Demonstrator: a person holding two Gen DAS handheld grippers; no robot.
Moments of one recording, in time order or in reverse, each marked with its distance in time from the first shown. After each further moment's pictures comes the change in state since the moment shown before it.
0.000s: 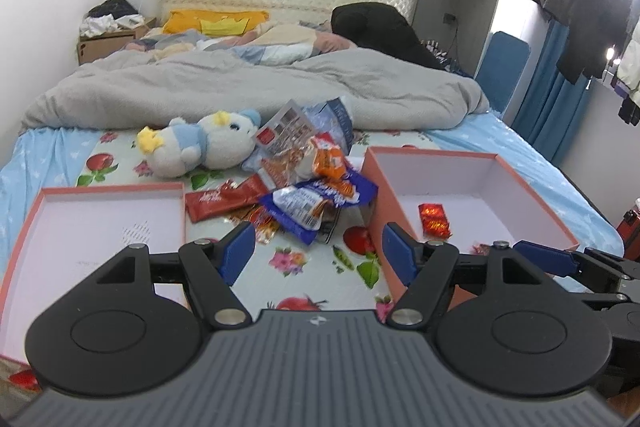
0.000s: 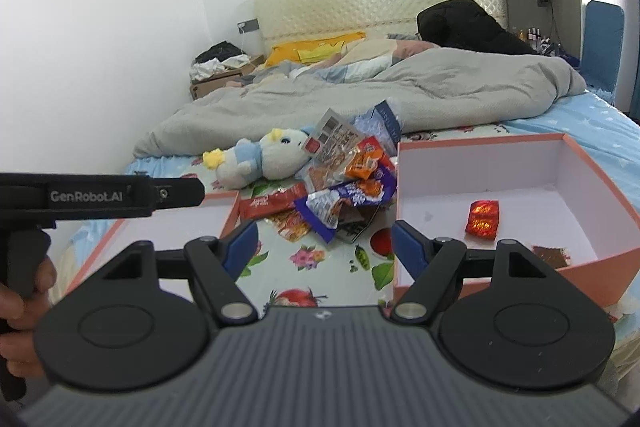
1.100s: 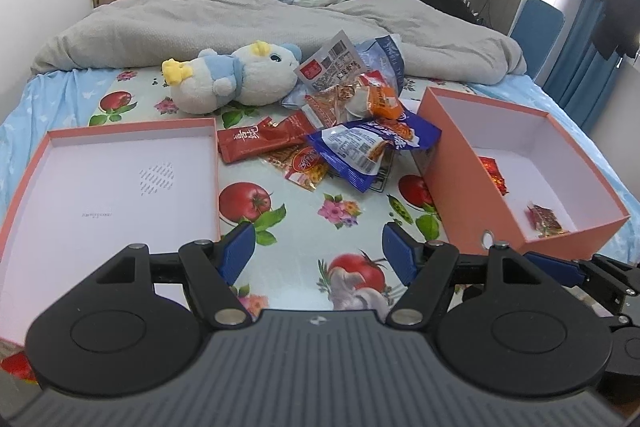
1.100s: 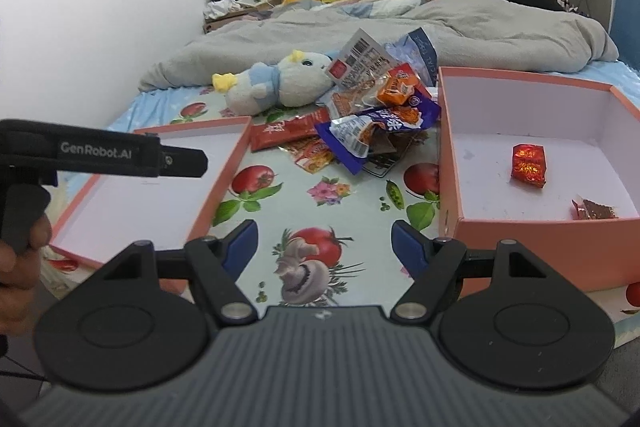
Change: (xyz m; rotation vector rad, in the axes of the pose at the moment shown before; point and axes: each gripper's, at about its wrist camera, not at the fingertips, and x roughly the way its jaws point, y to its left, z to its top) left arm 0.080 0.057 -0.028 -0.042 0.147 0.052; right arm 0.067 0.019 -0.042 -0.048 0.153 0.021
